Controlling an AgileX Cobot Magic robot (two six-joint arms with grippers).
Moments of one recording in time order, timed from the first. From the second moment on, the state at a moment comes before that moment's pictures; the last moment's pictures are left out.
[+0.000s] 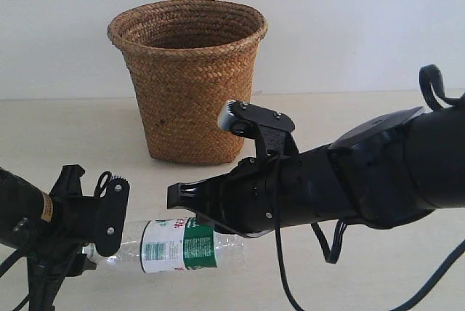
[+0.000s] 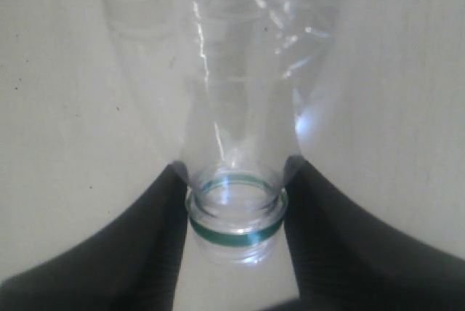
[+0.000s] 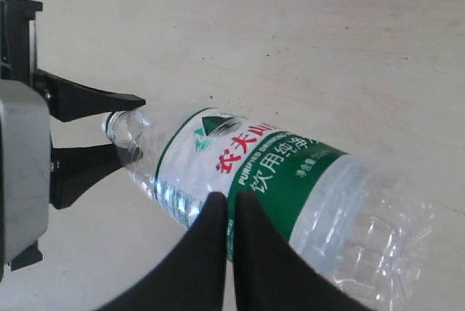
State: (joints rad) left arm -0.44 1.64 -0.66 0.26 0.28 0.90; right arm 0.79 1.65 -0.84 1.61 0.20 -1.00
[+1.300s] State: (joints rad) left arm -0.44 1.71 -0.66 0.26 0.19 0.89; right arm 0.79 1.85 -0.86 1.62 0.11 -0.98
